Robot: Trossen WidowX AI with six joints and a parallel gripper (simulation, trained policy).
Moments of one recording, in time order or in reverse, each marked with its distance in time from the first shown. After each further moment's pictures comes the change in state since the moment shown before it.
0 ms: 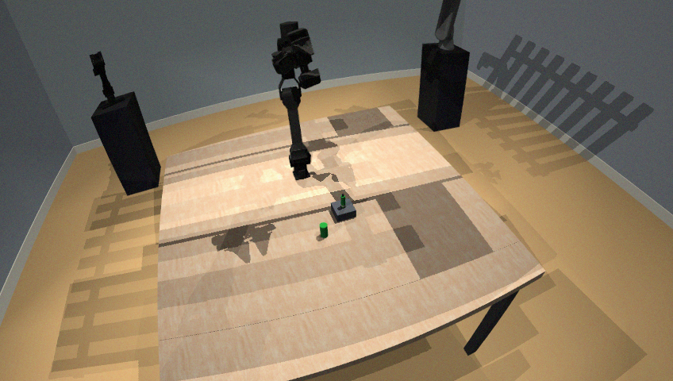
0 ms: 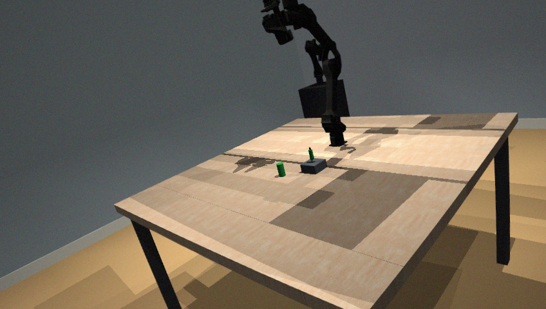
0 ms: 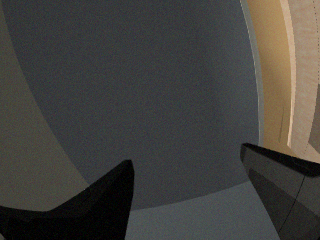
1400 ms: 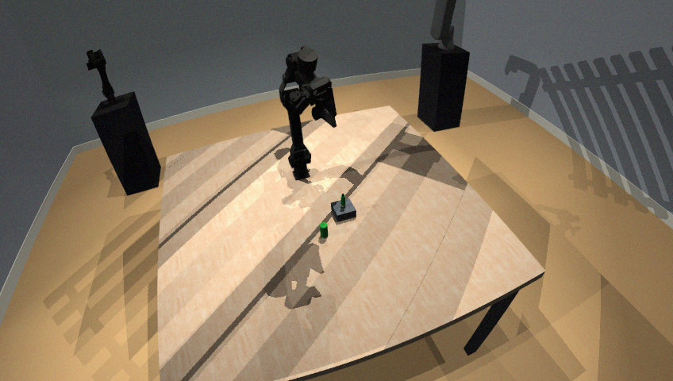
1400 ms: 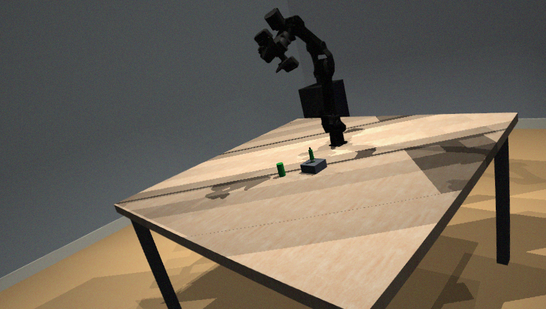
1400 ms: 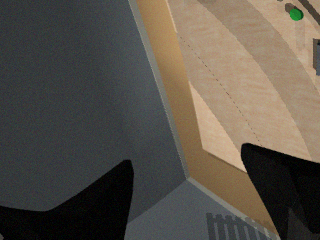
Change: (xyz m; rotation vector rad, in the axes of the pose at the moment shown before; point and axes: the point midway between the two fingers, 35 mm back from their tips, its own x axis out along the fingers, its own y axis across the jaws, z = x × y) arm 0.060 -0.141 0.007 0.086 -0.026 -0.565
